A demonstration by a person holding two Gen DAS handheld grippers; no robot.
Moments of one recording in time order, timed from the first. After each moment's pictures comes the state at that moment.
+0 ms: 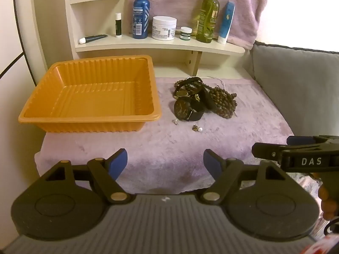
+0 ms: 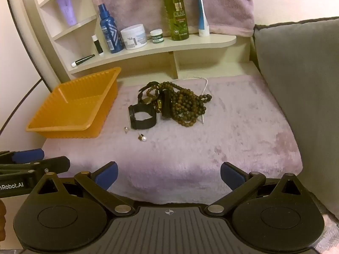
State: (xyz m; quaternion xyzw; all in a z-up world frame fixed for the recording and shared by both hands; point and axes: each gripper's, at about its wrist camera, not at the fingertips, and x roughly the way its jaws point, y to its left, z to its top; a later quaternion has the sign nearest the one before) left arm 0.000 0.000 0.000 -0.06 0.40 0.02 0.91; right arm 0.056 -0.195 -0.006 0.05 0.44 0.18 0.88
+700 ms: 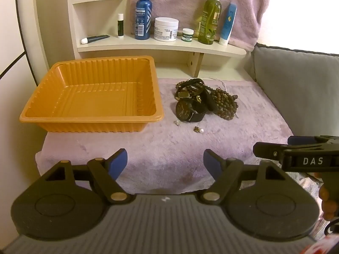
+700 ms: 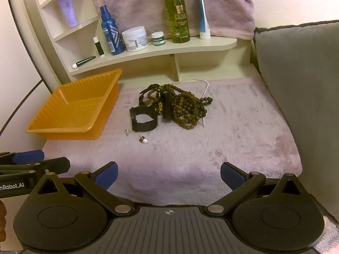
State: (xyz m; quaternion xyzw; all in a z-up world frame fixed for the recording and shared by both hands) left arm 0.000 0.004 0.001 -0.06 0.40 0.02 0.92; right arm 0.057 -0.194 -0.001 0.05 0.43 0.18 0.88
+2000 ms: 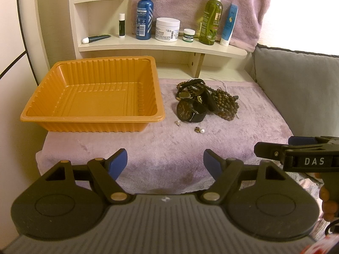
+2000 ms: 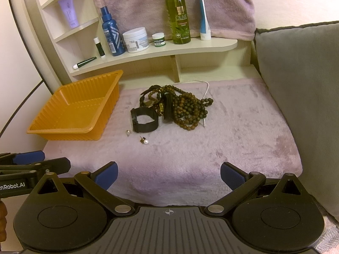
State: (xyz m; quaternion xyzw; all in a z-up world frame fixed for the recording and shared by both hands) left arm 0.000 0.004 0.001 -0.06 0.40 0.02 0.92; right arm 0.057 -0.193 0.002 0.05 0.43 0.18 0.88
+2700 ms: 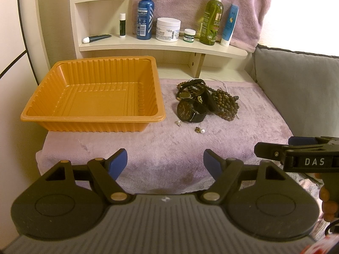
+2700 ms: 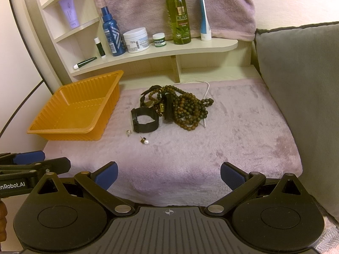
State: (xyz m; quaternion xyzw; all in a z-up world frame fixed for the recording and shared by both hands) left arm 0.001 0.005 0.000 -0.06 0.40 0.02 0.92; right arm 0.057 -0.192 0.002 0.05 0.43 0.18 0.88
